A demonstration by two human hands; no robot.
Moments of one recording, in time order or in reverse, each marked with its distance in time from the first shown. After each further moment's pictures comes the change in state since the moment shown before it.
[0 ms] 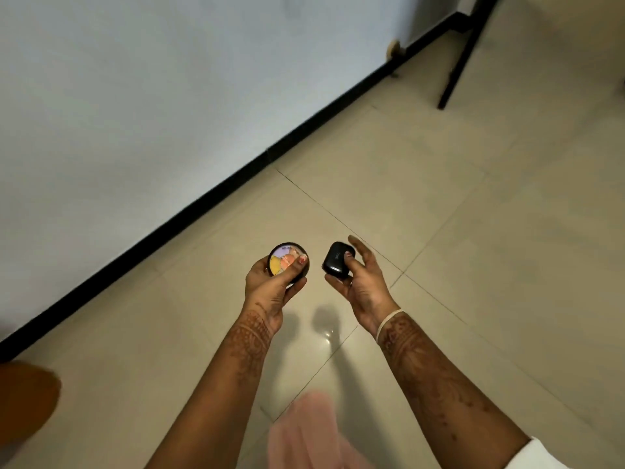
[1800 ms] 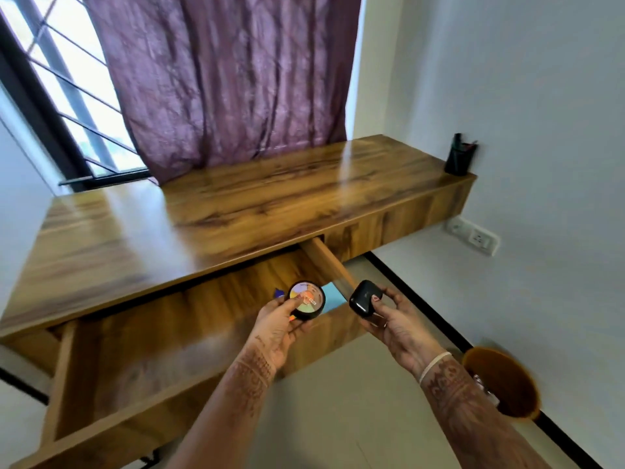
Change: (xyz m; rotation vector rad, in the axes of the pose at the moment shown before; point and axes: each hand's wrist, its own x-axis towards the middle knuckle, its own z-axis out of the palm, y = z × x) left_hand -0.828 0.078 -0.545 -1.126 1.253 0.571; right_hand -0.820 0.242 0.414 -0.967 -1.453 0.668
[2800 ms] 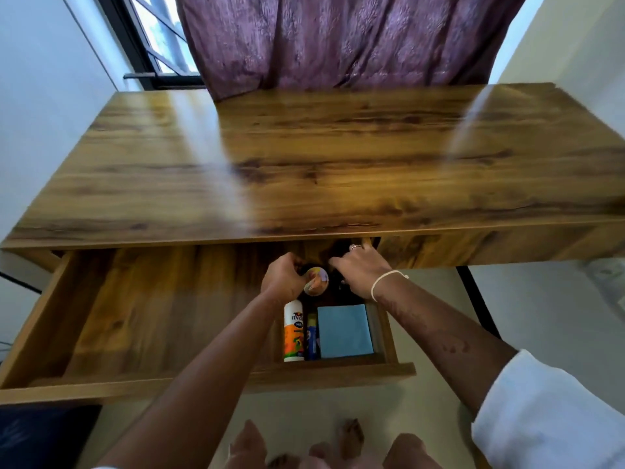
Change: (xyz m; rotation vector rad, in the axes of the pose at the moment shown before) left_hand 0.223 0.027 0.007 1.030 0.452 0.149; right_hand 0.276 -0.016 0.113 -2.376 -0.852 -0.950
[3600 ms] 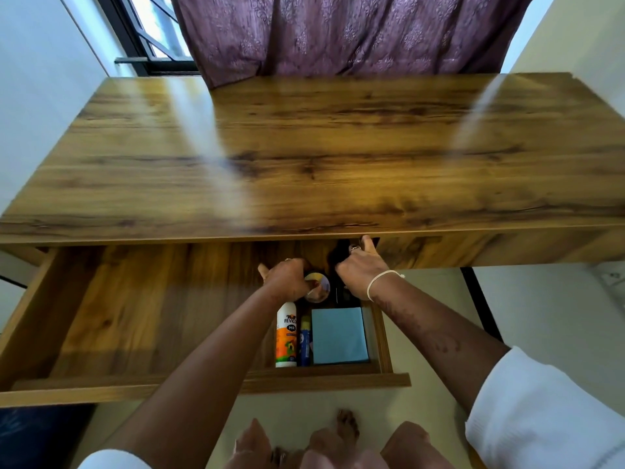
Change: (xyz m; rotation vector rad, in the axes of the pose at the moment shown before) left_hand 0.015 0.012 0.011 0.443 -0.169 0.088; right_hand 0.013 0.008 0.014 -0.078 -0.171 0.036
